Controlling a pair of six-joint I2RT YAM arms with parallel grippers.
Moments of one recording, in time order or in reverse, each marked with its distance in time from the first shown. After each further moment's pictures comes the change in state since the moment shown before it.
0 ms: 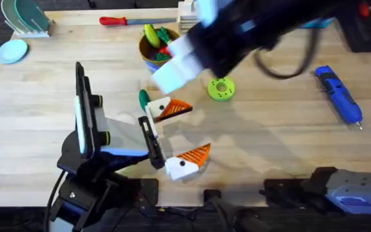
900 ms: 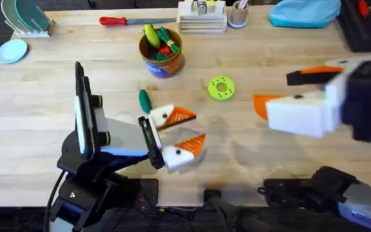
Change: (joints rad) left arm 0.000 0.000 0.000 0.000 -0.003 0.003; right arm -0.193 -0.633 -0.407 -0.062 -0.017 0.091
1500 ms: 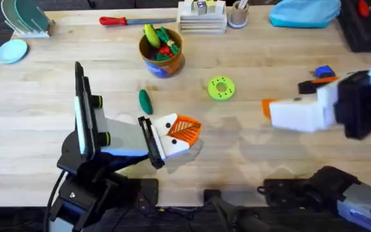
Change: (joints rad) left arm 0.000 0.000 0.000 0.000 -0.001 0.006; right arm -0.080 -0.003 -0.039 -0.082 0.058 0.000
